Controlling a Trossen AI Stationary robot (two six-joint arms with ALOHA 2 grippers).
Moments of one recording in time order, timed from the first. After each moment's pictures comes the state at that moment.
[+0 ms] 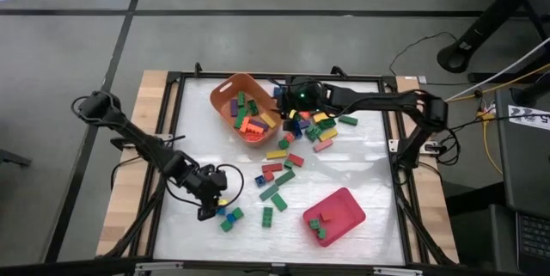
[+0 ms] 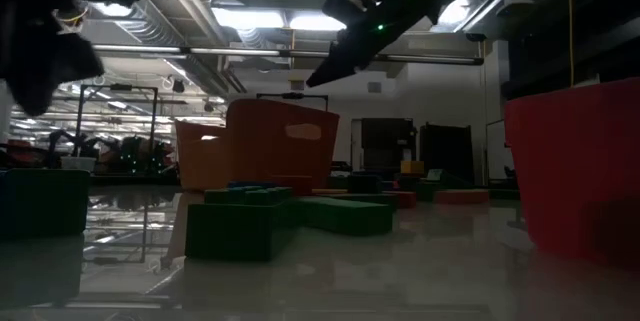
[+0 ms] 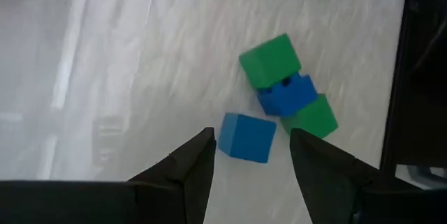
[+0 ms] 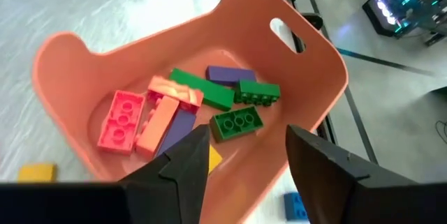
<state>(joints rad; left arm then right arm) -0.59 1.31 0.76 -0.49 -0.06 -0.83 -0.27 1.71 1.28 -0.13 0.01 -0.42</state>
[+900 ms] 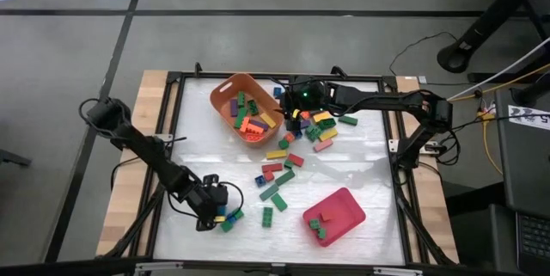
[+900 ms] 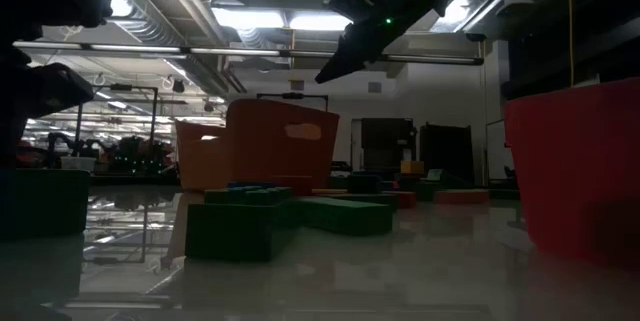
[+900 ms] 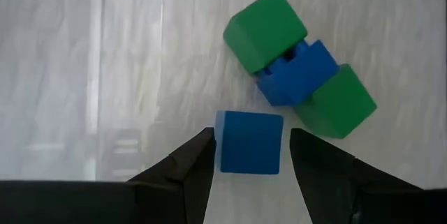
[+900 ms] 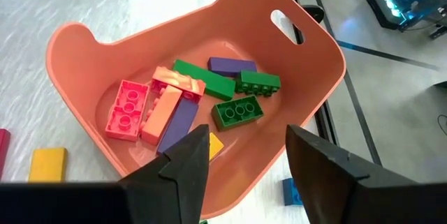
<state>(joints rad) -0.69 1.47 0.73 -0.36 -0.14 -0.73 -0.27 1.68 1.28 -0.19 0.01 -0.42</state>
